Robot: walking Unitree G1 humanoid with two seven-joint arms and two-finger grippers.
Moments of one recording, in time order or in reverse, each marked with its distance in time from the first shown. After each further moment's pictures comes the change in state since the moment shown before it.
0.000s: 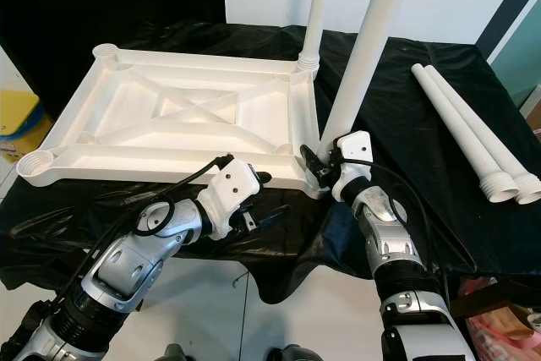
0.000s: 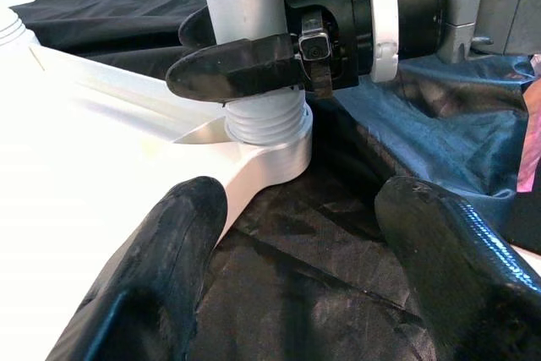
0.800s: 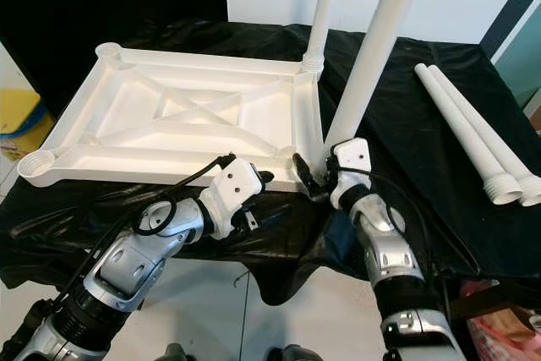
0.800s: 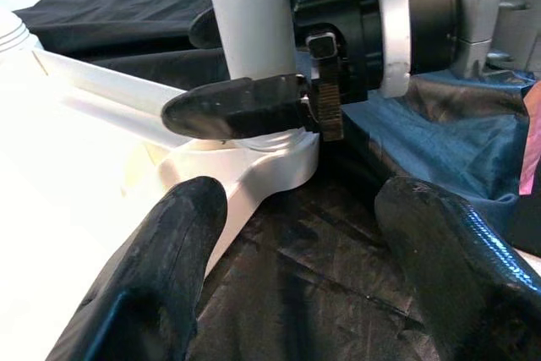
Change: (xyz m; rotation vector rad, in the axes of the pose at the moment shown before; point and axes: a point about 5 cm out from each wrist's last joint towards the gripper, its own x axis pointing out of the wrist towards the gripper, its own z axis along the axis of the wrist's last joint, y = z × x) left arm 0.002 -0.001 0.002 0.007 -0.011 -0.006; right arm -0.006 0.007 0.004 -0.028 0.002 -0.021
